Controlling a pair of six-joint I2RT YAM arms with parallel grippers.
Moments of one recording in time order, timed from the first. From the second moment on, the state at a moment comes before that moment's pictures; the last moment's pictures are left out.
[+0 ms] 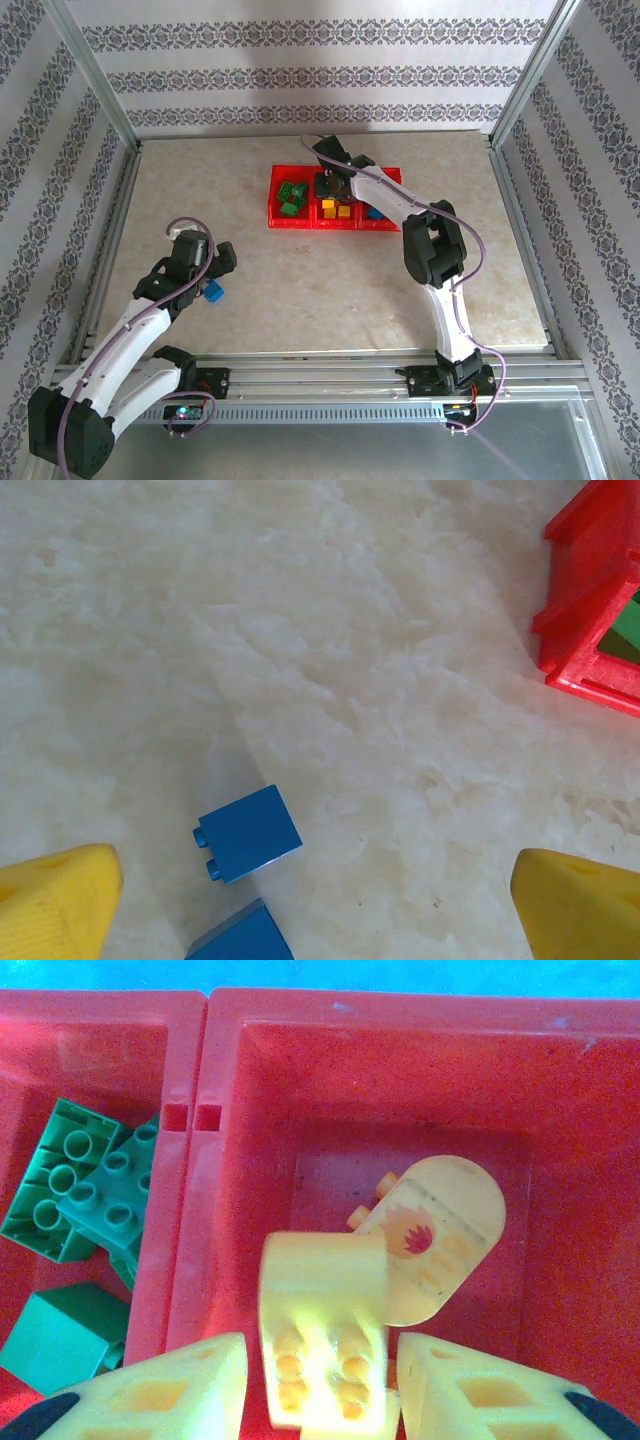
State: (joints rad) left arm -0.29 0.87 0.61 -0.56 -0.28 -0.57; right arm 0.52 2.22 1.90 -0.70 0.10 0.49
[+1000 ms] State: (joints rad) left arm -0.20 1.15 0.65 -0.61 -0.20 -0.60; right arm 0.52 1.82 1.51 -0.63 0.11 0.54
